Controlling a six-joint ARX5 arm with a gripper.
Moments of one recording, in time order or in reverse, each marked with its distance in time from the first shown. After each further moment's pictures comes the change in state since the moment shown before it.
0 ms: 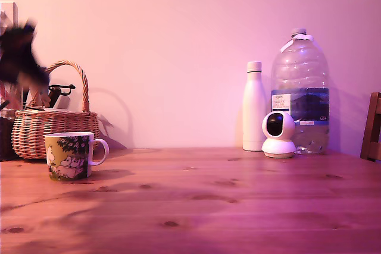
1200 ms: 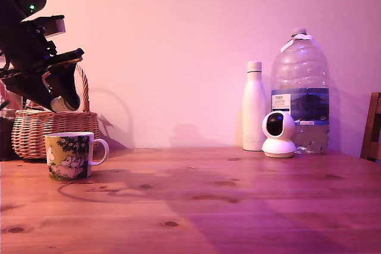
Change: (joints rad) arm -0.061 0.427 0.475 -0.405 -0.109 0.018
